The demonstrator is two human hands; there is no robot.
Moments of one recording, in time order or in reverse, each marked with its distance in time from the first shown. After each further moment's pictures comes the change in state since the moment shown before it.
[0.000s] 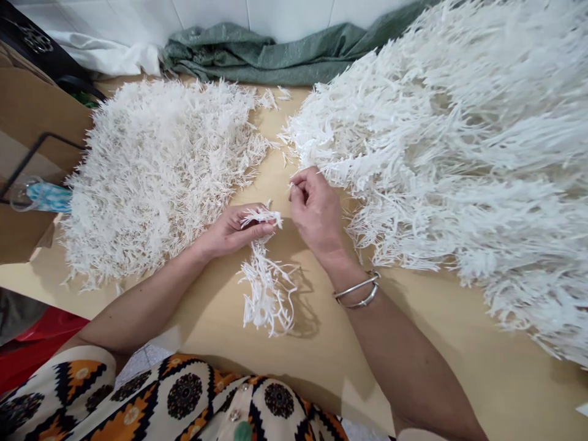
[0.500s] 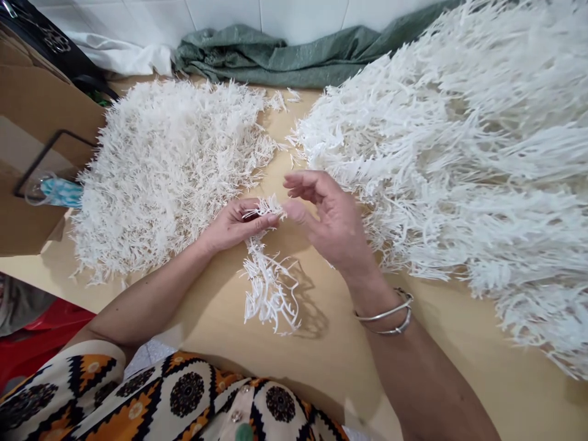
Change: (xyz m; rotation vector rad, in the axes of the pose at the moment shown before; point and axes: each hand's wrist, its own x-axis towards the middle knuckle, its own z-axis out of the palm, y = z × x) left_hand 0.003 0.002 -0.001 -0.048 0.050 -0.113; right_hand -0.007 -0.024 -0.029 0.303 -0.173 -0.103
